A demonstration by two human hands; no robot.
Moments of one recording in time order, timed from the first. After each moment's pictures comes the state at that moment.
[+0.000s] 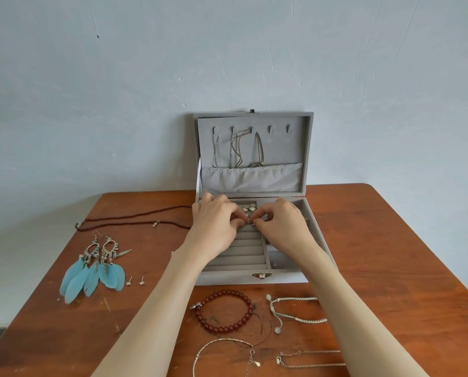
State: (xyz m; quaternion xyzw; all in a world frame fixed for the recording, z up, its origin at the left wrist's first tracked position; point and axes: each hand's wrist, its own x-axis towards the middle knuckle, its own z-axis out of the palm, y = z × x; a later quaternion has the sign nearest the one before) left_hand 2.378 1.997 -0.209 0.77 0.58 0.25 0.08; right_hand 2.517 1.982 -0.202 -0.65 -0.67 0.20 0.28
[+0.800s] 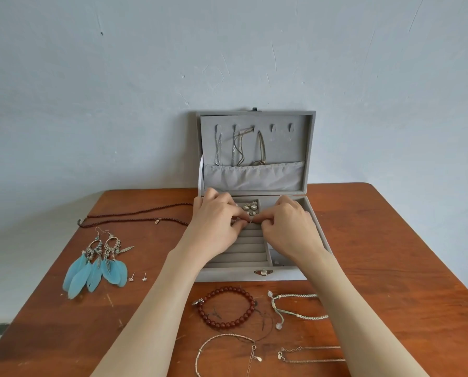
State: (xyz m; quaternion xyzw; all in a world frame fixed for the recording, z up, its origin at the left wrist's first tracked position) left_hand 2.370 1.990 -0.207 0.82 0.52 0.25 0.02; right_hand 2.517 1.963 -0.191 -0.66 -0.70 0.14 0.23
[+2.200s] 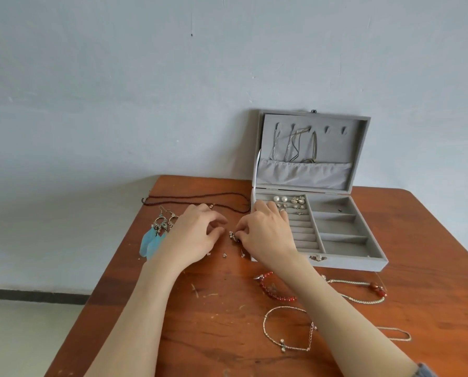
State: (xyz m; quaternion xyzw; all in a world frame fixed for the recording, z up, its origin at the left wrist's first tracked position) left_hand 2.249 1.937 -0.211 0.75 0.59 0.25 0.13; right_hand 2.399 1.940 -0.201 -0.60 -0.78 0.06 0.16
